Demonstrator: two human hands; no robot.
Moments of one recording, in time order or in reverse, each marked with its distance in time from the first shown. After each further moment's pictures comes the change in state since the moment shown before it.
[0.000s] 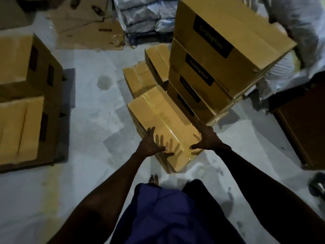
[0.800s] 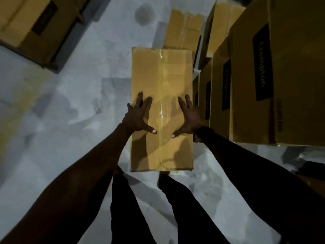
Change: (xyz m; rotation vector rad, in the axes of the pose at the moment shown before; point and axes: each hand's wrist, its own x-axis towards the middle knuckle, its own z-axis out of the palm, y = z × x) left_hand 0.162 -0.050 0.113 0.114 0.267 -0.249; right_hand 0.249 0.039 0.037 -0.295 -0.398 -0.445
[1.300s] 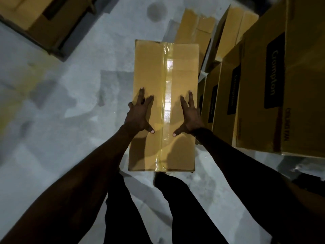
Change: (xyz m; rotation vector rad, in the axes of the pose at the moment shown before) left_hand -0.022 -0.008 0.005 -0.081 0.108 -0.093; right_hand 0.014 -0.017 0.018 -0.056 -0.016 -0.035
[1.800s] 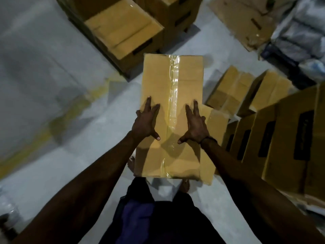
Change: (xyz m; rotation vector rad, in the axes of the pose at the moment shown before) left_hand -0.194 -0.113 -0.216 -0.060 0.194 -0.187; right_hand -0.054 -0.310 -0.044 -0.179 0.017 -0.275
